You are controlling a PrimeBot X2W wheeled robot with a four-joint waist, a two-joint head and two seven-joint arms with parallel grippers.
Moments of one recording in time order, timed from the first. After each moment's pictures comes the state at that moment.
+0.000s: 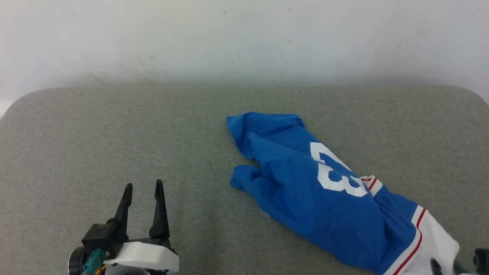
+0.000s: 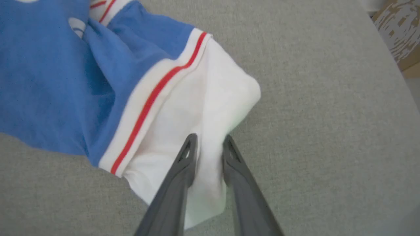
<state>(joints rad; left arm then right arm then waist) 0.04 0.05 -0.04 0.07 -0.23 0.03 -0.26 0.30 -0.05 -0.28 -0.07 0.12 0.13 0.42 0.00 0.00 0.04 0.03</state>
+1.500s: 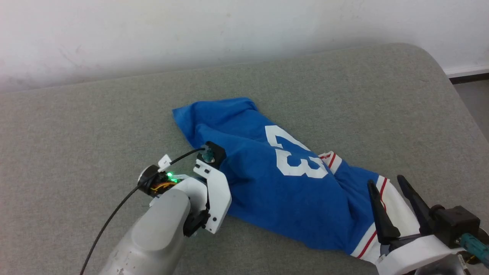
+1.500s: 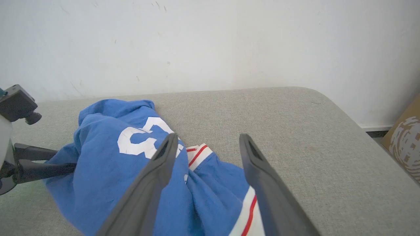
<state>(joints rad) -0.57 0.14 -0.54 0.70 -0.26 -0.12 0.46 0.14 -0.05 0.01 -0.16 0.15 0.13 0.00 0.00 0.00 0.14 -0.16</state>
